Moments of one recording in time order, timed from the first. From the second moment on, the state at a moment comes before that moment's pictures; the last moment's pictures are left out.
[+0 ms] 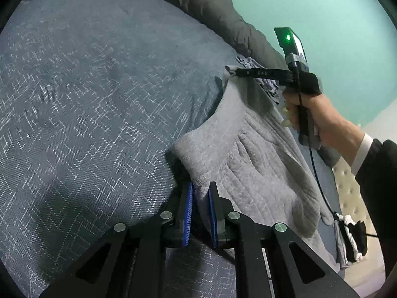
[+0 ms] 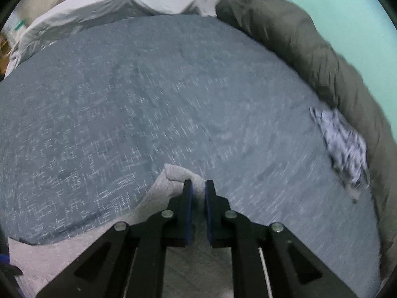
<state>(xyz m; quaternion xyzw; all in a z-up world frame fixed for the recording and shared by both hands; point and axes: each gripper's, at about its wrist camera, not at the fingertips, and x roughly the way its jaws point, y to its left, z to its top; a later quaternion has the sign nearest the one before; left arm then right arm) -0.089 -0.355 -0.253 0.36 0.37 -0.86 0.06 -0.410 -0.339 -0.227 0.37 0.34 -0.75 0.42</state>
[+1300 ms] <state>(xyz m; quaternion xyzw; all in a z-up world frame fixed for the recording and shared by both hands) -0.127 -0.263 -0.230 0.38 0.29 -0.88 0.02 -0.316 0.069 -0.248 0.51 -0.11 -0.77 0.36</state>
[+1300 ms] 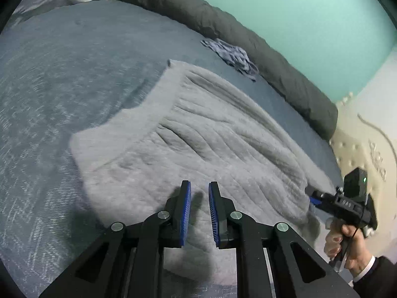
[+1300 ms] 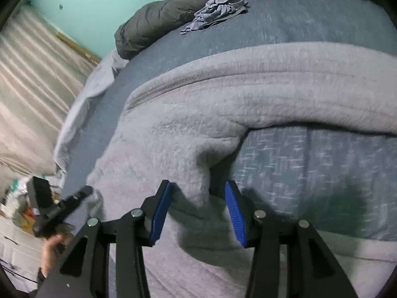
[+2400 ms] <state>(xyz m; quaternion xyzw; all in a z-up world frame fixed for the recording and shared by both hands) -0.130 -0.264 -0.251 0.42 0.30 -0.86 0.03 -0.366 0.089 -0.248 0.54 -0.21 -0.76 0.31</state>
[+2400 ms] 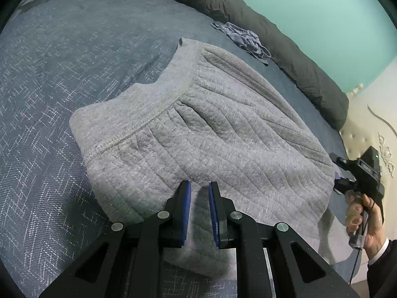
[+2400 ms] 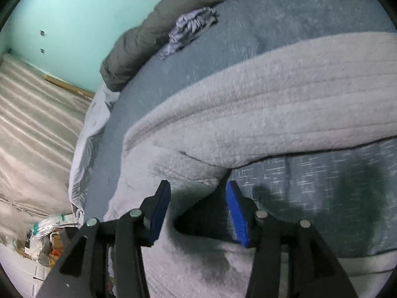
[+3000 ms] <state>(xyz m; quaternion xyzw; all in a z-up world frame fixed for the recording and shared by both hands) -0.131 -0.264 -0.252 0.43 0.29 -0.85 0.03 -0.373 0.092 -0.250 0.50 -0.24 -0.77 0.31</state>
